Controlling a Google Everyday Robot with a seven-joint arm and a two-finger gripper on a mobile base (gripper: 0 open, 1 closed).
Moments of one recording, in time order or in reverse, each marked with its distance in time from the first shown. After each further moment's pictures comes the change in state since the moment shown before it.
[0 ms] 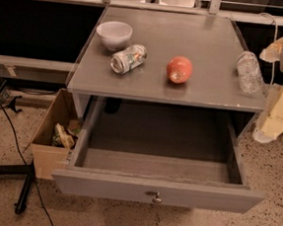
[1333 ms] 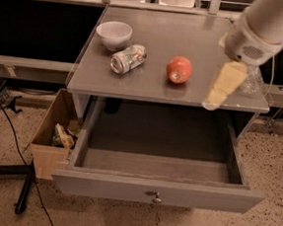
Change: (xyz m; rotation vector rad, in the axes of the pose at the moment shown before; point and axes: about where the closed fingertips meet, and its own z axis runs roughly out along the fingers) arm -0.067 -0.066 0.063 0.043 -0.088 0.002
